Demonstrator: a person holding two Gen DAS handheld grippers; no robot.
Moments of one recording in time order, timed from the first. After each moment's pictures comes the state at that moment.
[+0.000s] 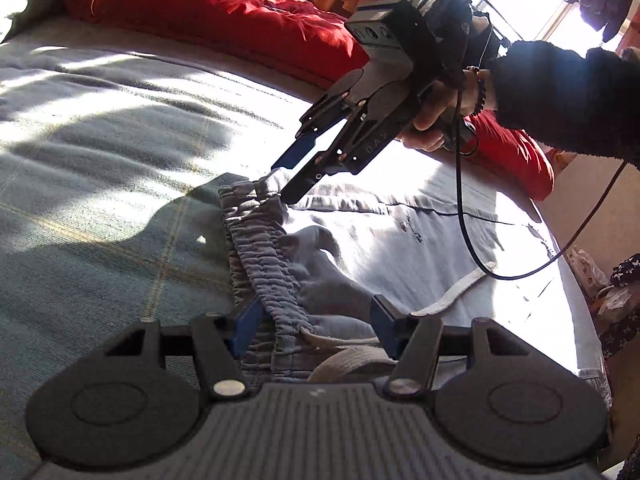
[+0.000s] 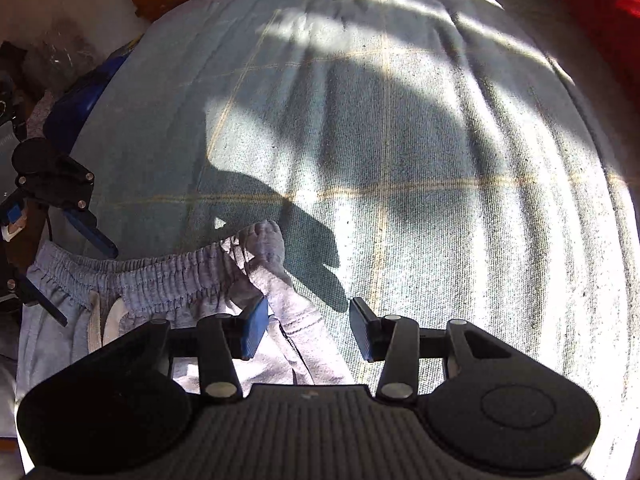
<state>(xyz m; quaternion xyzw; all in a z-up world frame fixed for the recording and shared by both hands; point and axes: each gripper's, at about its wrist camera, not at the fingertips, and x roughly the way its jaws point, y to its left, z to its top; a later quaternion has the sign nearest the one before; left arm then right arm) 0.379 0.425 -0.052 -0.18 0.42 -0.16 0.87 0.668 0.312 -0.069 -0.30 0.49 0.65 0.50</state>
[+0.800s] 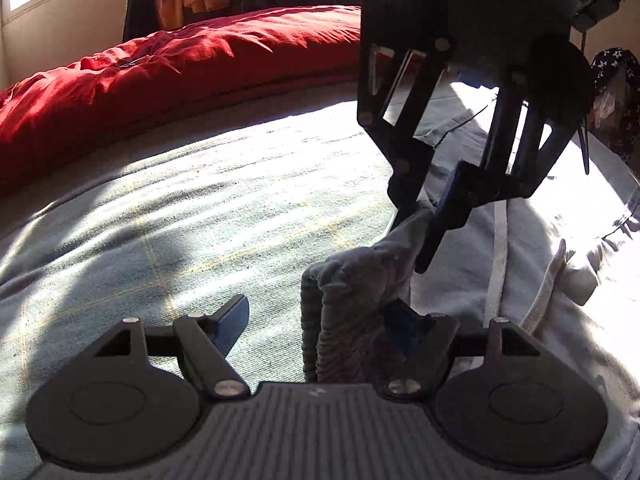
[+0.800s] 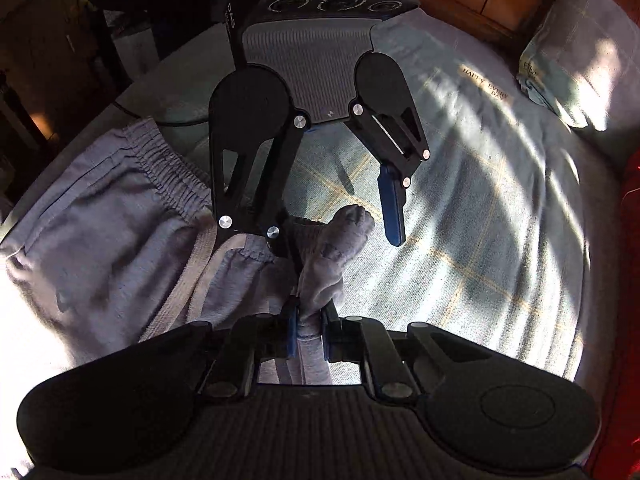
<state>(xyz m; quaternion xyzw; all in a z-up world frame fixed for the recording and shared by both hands) 0.454 0.383 -0.039 0.14 0.38 -0.31 0.86 0.530 0.261 0.009 -0.48 0.25 0.71 0.45</state>
